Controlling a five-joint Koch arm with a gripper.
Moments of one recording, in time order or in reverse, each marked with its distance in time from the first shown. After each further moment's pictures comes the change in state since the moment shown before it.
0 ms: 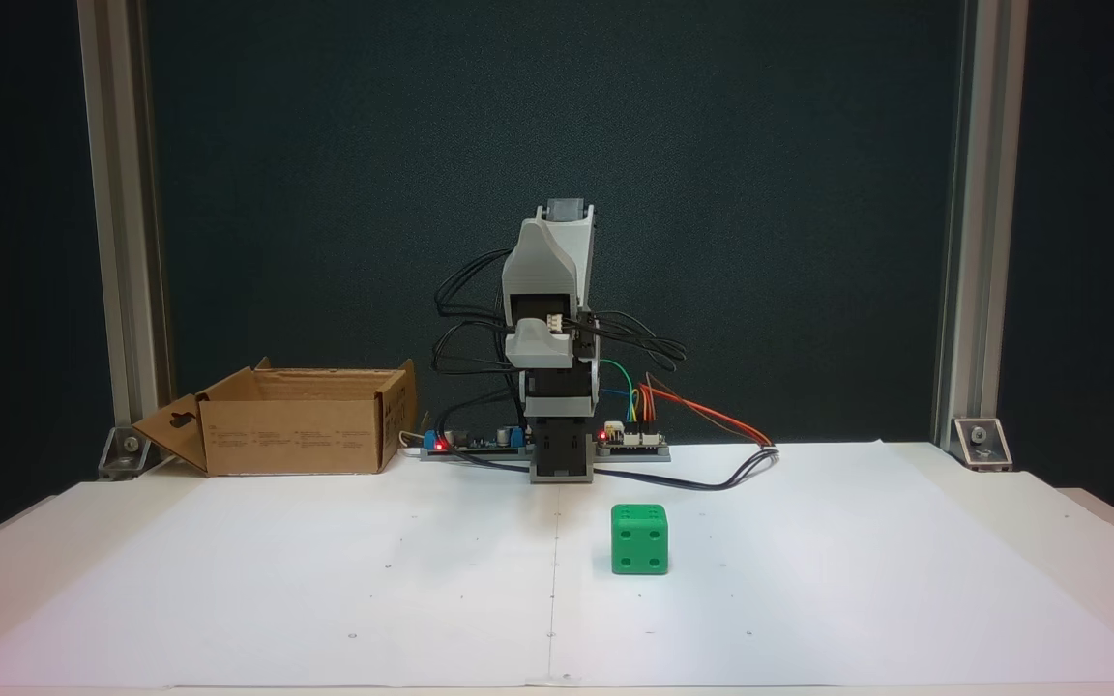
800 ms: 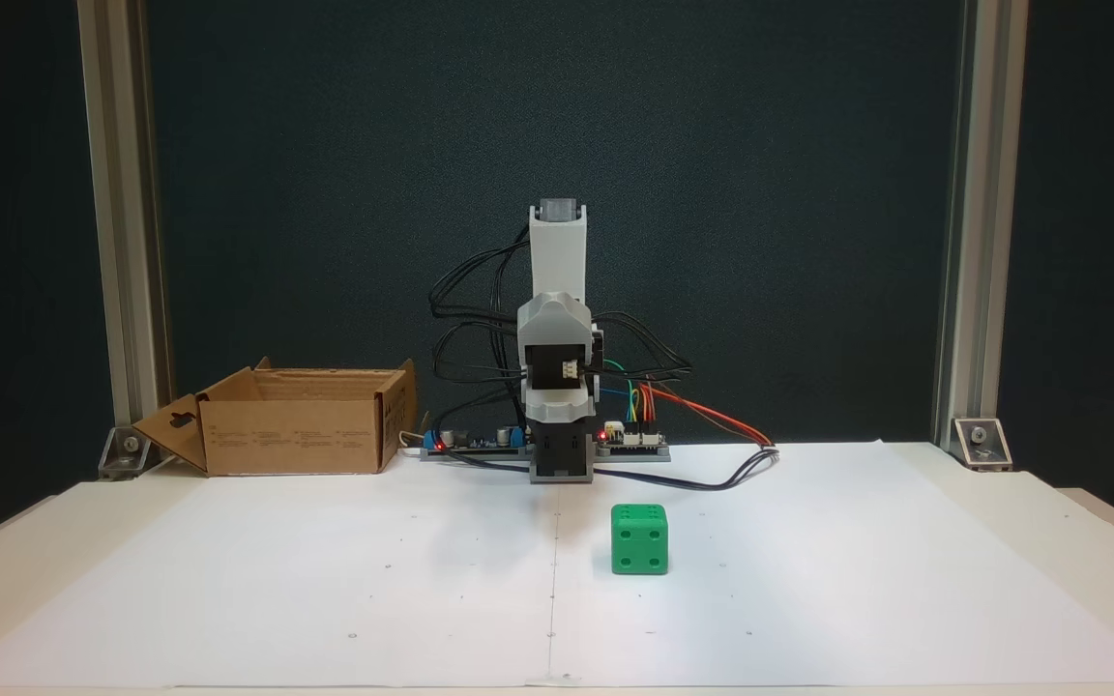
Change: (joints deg) arm -5.5 -0.1 0.0 19.3 0.0
